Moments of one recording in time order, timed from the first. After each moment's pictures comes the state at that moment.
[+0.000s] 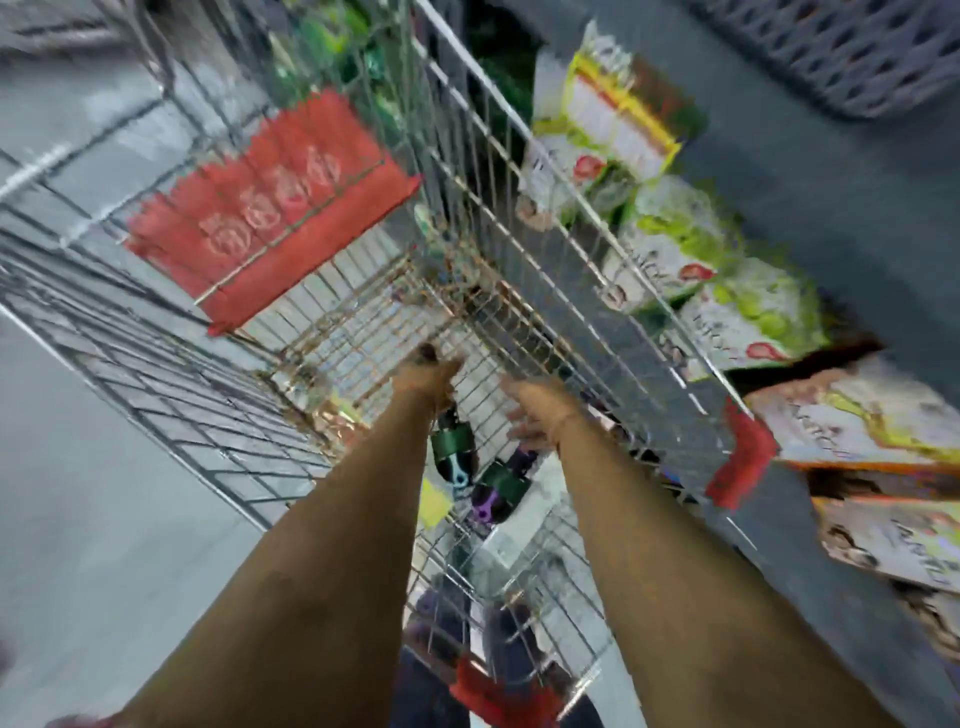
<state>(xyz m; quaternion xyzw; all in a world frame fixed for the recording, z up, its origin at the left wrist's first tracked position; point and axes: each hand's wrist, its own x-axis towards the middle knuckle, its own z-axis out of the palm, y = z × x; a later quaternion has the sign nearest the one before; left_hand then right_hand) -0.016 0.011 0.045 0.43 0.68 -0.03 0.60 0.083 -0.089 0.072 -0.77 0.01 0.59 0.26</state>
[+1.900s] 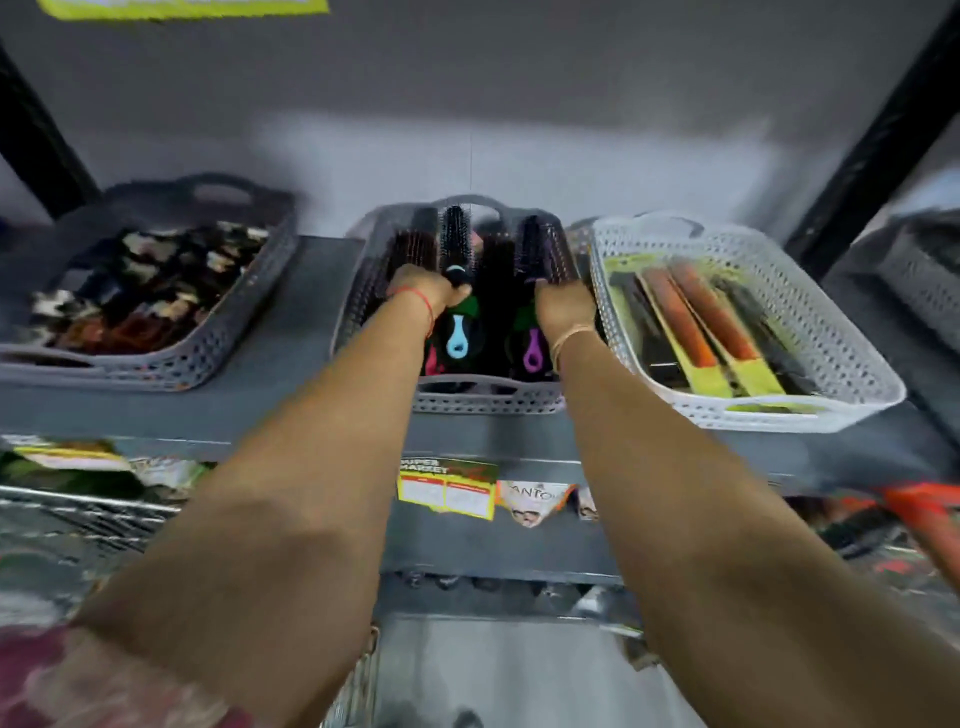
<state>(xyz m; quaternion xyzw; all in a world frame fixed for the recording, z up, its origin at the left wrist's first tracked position) 0.324 -0.276 0.365 0.82 0.24 -0.06 0.51 0.318 -0.413 0.353 -0.87 0.15 -0.02 0.48</state>
